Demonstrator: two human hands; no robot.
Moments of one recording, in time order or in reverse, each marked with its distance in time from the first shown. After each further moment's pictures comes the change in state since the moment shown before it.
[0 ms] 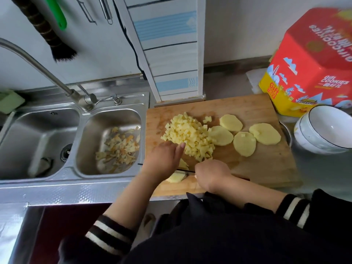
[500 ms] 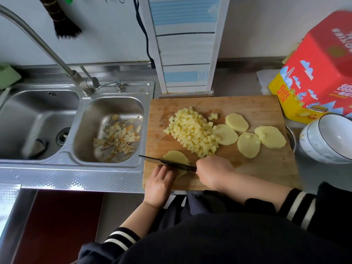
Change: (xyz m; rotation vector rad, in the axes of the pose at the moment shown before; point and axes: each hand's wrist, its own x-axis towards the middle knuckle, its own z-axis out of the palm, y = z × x) left_hand -0.054 -0.067 0.128 0.073 0.552 0.226; right_hand 0.006 0.002 -0.005 -0.037 -0.003 -0.058
